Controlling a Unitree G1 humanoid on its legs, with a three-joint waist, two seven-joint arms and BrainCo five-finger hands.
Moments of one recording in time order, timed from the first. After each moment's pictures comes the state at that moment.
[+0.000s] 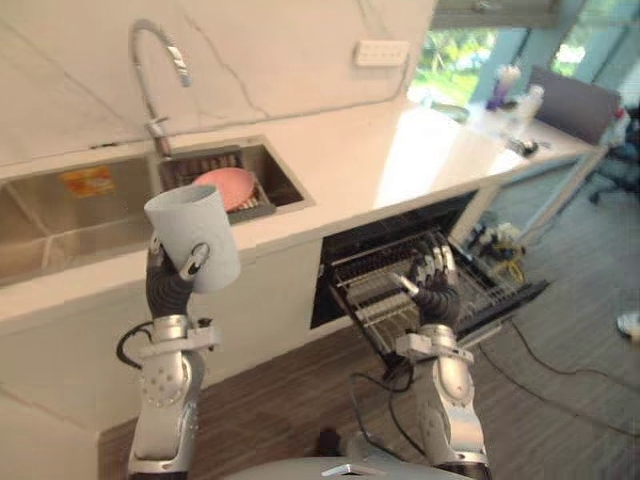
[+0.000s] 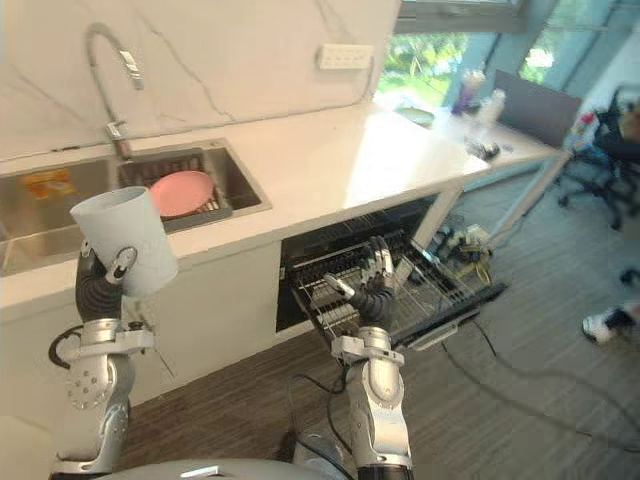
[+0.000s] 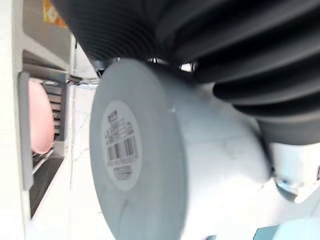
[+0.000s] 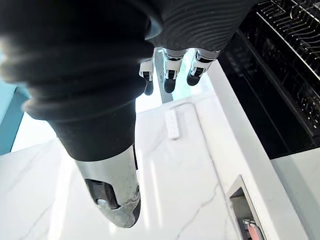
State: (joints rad) left arm 0.20 0.04 -0.02 -0.30 -0.09 -0.27 0.22; right arm 0.15 0.00 0.00 -0.16 0.29 -0.24 -0.03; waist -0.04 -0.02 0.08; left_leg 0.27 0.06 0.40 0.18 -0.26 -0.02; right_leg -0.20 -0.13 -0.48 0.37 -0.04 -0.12
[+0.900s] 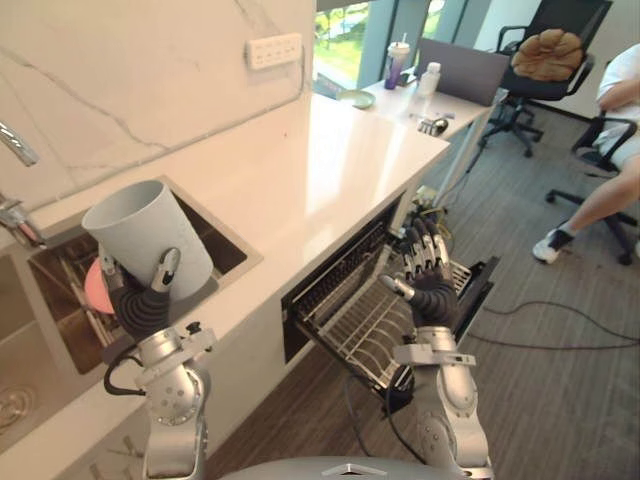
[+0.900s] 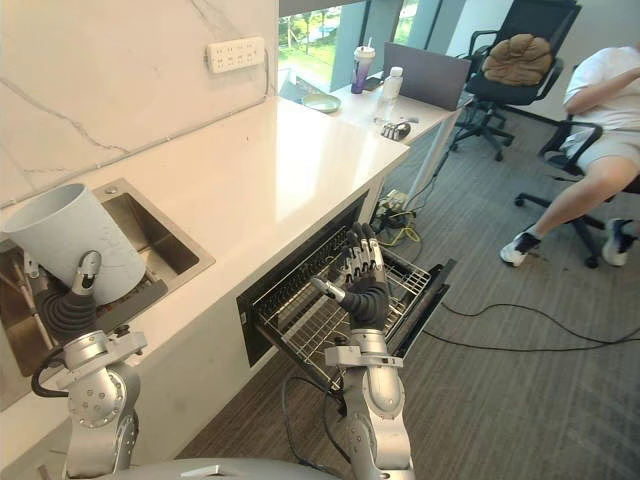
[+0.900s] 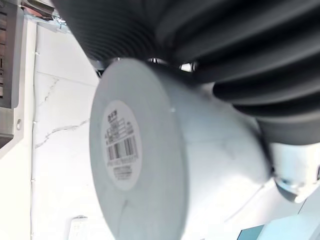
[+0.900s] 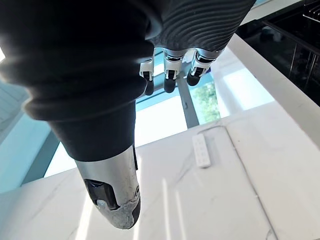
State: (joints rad) left arm 0.27 -0.05 -0.01 -0.38 0.10 -0.38 0.51; right arm 0.23 0.01 0.08 -0.29 0.36 -0.26 0.06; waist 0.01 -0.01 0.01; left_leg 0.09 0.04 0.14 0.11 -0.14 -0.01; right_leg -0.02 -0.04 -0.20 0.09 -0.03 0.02
